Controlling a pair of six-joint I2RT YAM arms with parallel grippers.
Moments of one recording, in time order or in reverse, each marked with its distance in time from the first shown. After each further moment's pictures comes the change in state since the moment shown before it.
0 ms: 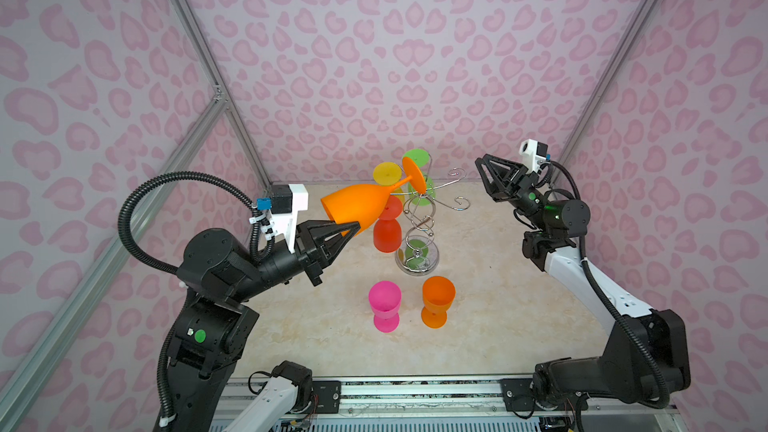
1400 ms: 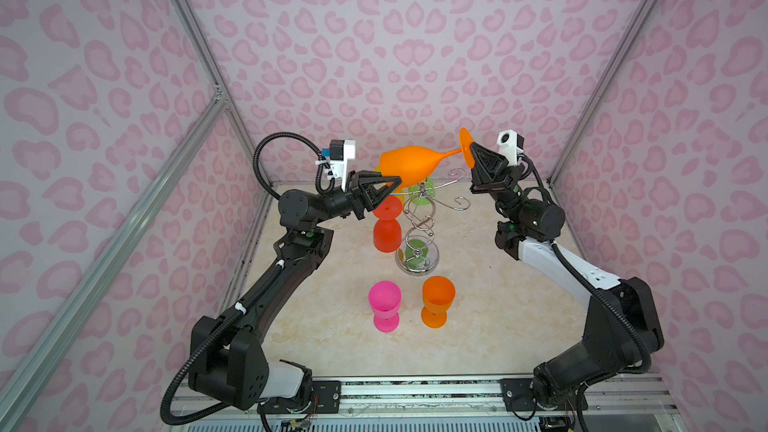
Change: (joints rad) left arm 0.005 0.614 -0.215 1.442 0.293 -0.636; right arm 0.183 0.193 0.148 0.402 0.159 0.357
